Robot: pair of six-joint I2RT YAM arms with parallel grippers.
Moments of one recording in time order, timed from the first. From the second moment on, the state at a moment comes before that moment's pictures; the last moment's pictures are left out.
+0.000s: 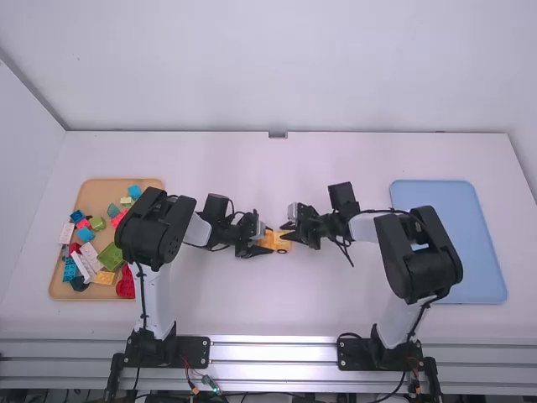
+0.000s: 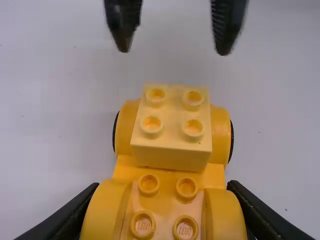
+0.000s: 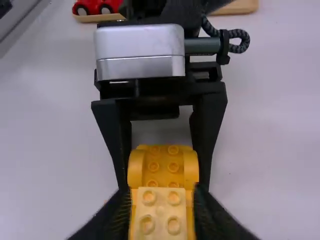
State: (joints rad) left arm -0.23 2.11 0.75 0.40 1.05 0.93; right arm 0.27 1.88 0.79 0.04 -1.07 -0.98
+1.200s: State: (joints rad) left arm -0.24 2.11 0.75 0.41 1.04 0.91; right arm 0.34 1.85 0.76 0.08 -0.81 -0.88
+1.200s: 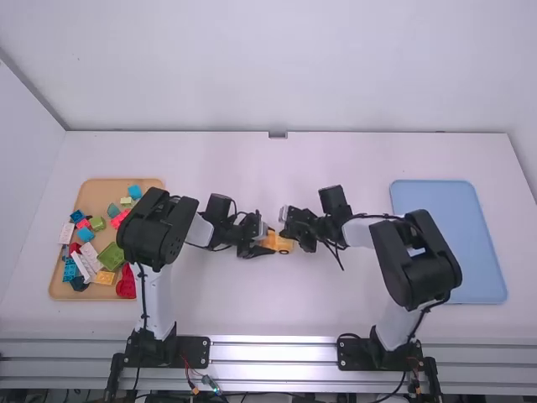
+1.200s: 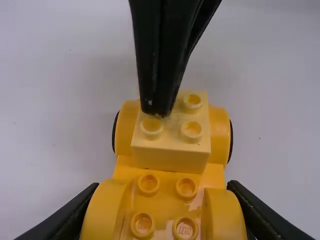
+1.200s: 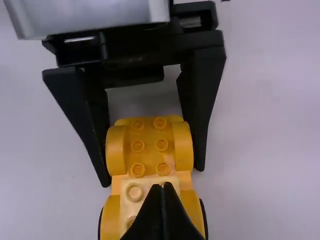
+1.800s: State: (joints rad) left arm -0.24 2.11 0.74 0.50 1.00 0.82; right arm 0.15 1.68 0.75 0.07 -0.95 -0.66
